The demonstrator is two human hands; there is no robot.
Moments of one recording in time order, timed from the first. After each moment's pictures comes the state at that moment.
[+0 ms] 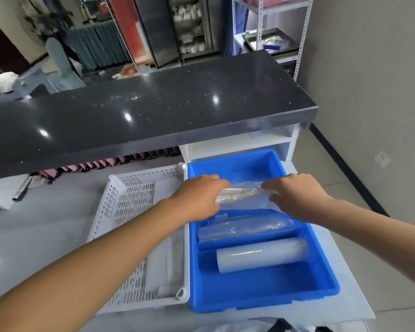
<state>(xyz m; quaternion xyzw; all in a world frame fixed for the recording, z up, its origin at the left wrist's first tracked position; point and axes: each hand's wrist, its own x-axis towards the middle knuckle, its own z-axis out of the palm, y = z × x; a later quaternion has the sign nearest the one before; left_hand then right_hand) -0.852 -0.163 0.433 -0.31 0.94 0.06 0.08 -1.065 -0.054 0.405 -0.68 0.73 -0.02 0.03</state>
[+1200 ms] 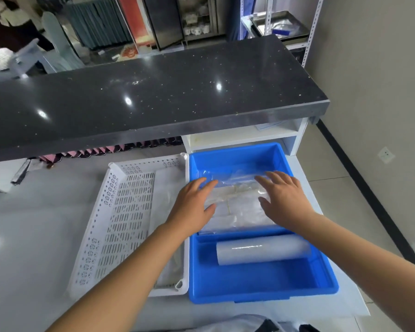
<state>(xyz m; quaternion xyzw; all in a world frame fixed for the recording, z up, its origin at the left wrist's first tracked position) -0.816 -0.161 0.353 -0.43 0.88 0.21 -0.06 -1.047 -0.066 0.348 -0.64 0.76 -0.09 0.07</state>
